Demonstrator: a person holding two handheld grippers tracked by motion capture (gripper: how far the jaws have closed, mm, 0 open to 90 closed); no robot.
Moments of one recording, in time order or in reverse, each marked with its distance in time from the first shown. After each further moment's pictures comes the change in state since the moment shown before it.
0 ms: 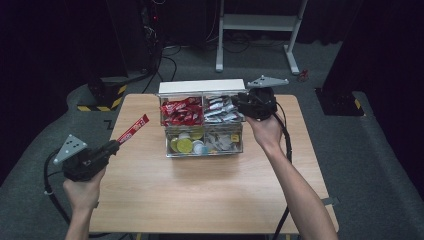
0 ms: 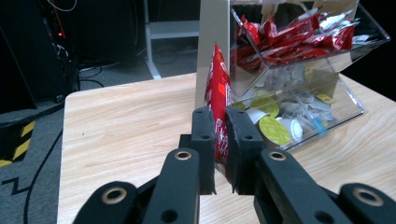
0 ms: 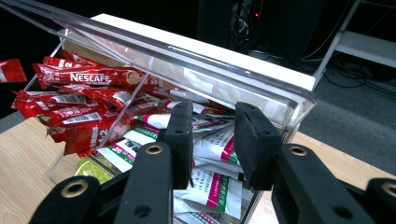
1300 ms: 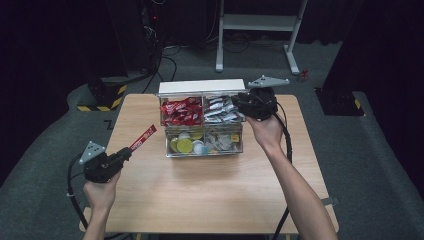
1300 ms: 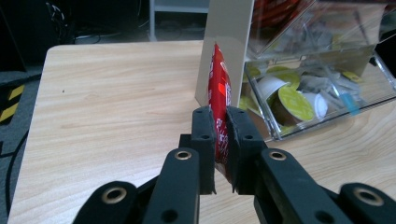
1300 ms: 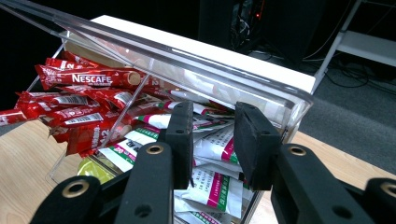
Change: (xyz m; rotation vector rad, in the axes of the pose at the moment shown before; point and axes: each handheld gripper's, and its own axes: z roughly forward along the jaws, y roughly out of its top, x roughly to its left) left arm 0.003 -0.043 0.045 0.075 0.023 -0.082; right arm -0.001 0.000 -0.001 -0.001 0.006 0.007
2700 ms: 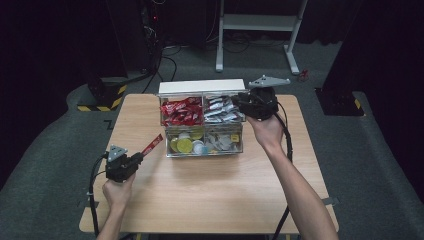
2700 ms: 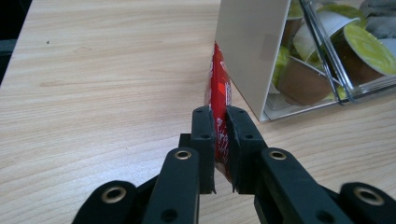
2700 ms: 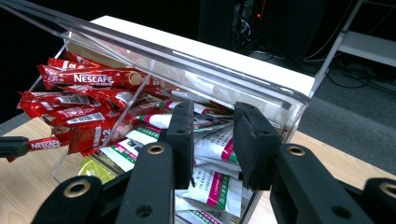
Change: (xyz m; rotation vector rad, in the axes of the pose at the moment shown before) left arm -0.003 -0.035 0.059 0.118 0.075 -0.002; right arm 0.000 0.000 -0.002 0.000 0.004 0.002
